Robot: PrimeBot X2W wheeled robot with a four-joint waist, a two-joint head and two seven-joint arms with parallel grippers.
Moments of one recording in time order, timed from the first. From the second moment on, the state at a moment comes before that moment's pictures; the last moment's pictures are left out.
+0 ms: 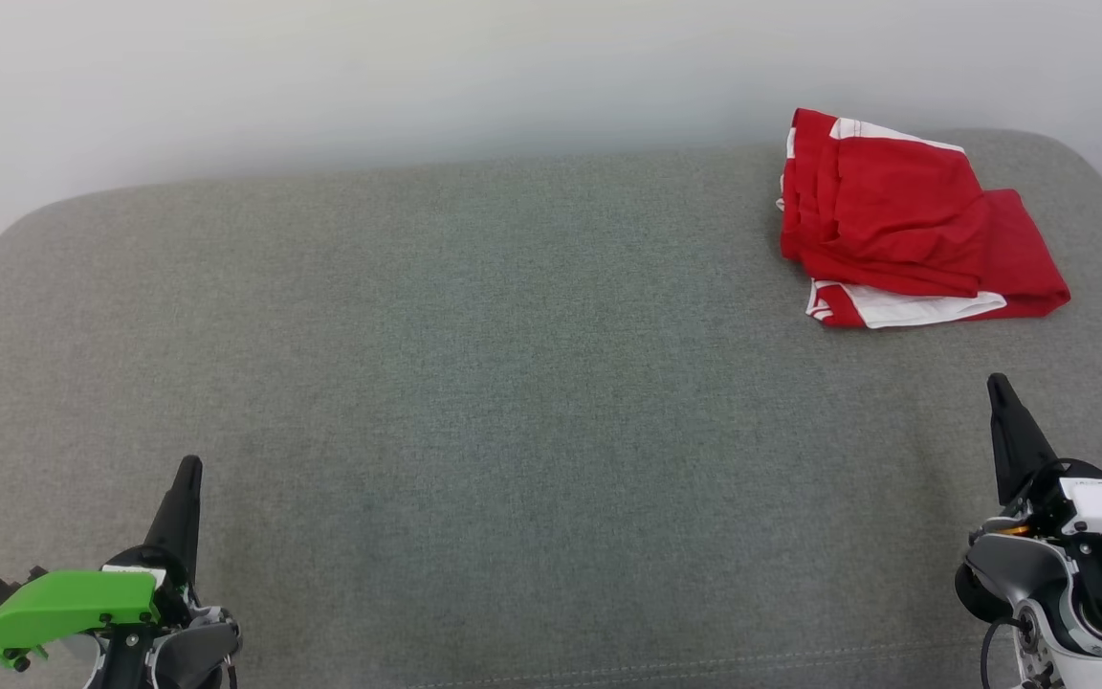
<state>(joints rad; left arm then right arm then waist) -0.06 0.06 0.04 0.25 -1.63 -0.11 0.08 -0.05 -0.07 -0.09 0.25 1.64 0.10 0.07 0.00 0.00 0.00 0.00</state>
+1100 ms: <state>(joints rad) -0.06 0.06 0.04 0.25 -1.63 -0.11 0.08 -0.05 -0.07 -0.09 0.25 1.64 0.10 0.07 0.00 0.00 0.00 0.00</state>
